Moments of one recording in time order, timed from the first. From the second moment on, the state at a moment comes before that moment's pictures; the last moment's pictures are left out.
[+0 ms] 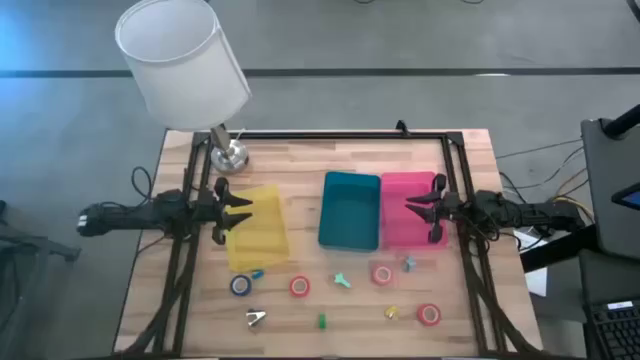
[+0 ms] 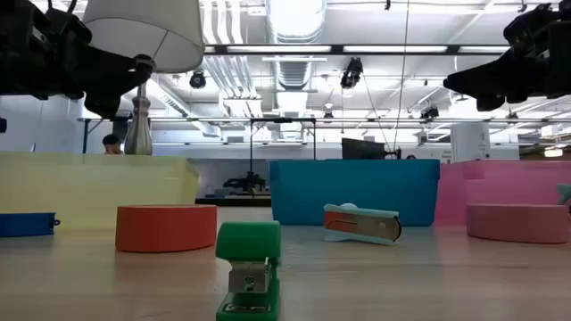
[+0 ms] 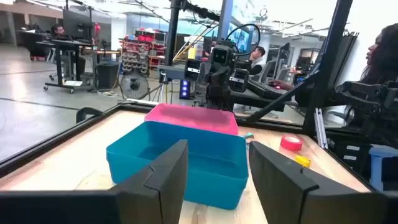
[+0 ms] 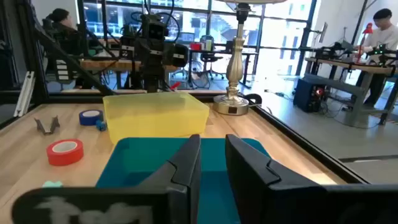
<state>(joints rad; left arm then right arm) 0.00 0.02 0.01 0.06 -0.07 -0.12 0.05 0.02 0.03 0.00 0.23 -0.03</state>
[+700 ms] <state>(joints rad) 0.00 0.02 0.01 0.06 -0.07 -0.12 0.05 0.02 0.03 0.00 0.23 -0.03</state>
